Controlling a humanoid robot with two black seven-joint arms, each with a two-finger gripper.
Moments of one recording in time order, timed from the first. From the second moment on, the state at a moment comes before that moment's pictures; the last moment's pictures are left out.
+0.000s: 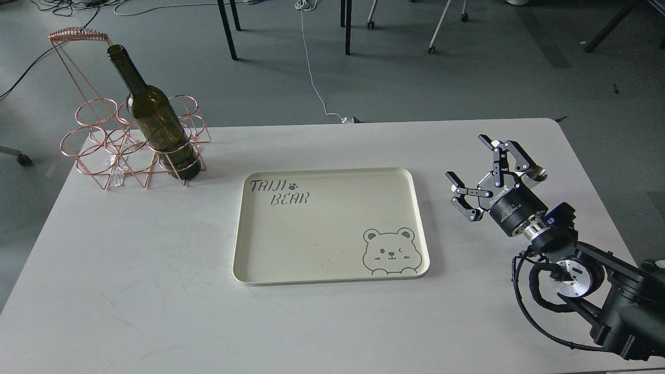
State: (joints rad) left arm -1.15 0.84 -0.75 -1.12 1.41 -0.15 -0.49; right arm 0.51 -0.43 0.53 0.88 -0.07 0.49 0.49
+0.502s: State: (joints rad) left arm -0.59 0.50 -0.92 -1.37 0.72 -0.18 -0.49; right arm 0.58 -0.36 0.60 0.87 -0.07 0.49 0.49
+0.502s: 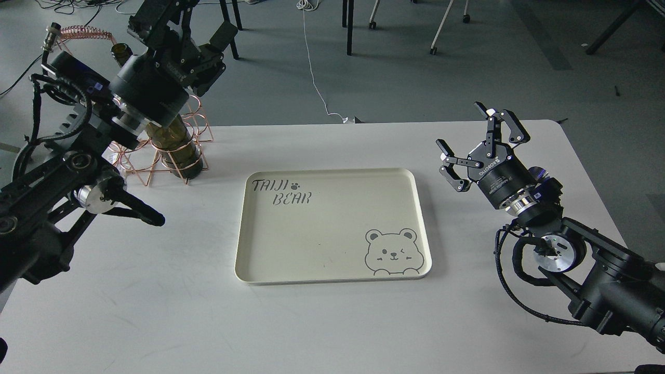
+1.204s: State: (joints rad) left arm -0.10 0.22 -1.22 -1.31 0.72 -0.23 -0.34; right arm 0.54 -0.37 0.62 0.92 -0.06 0.49 0.49
